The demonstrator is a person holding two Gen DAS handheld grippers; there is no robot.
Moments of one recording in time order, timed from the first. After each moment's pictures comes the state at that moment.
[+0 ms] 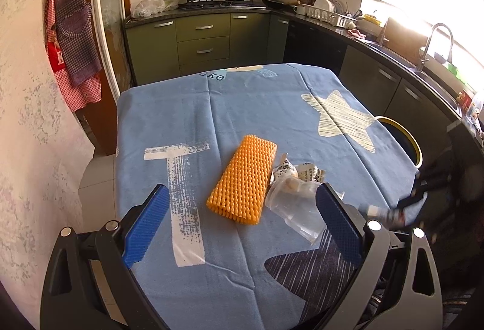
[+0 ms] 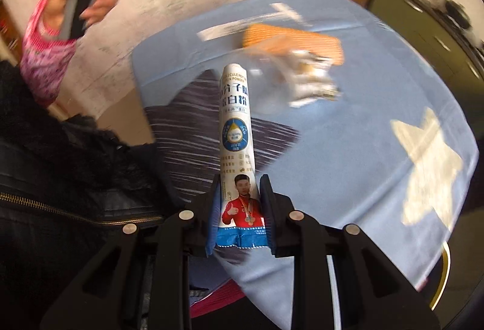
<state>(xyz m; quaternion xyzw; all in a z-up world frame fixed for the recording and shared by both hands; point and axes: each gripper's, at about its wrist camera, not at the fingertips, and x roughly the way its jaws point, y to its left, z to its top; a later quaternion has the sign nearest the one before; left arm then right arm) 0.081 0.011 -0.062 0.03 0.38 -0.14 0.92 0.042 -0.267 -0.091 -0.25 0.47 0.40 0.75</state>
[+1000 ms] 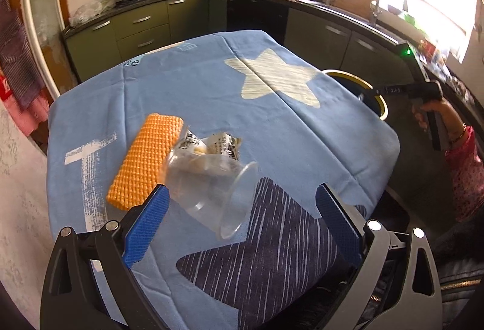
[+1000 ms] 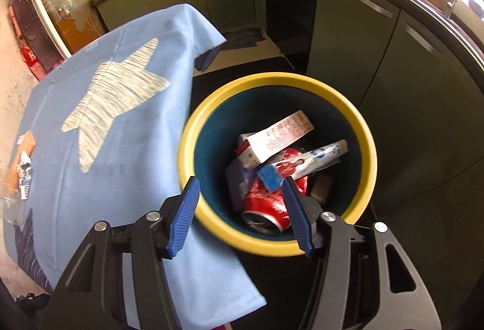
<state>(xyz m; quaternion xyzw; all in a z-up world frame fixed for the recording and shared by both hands) 0.065 -0.089 -0.112 0.10 0.40 -0.25 0.87 0.110 -0.532 -0.136 0.06 0.49 -0.02 0.87</state>
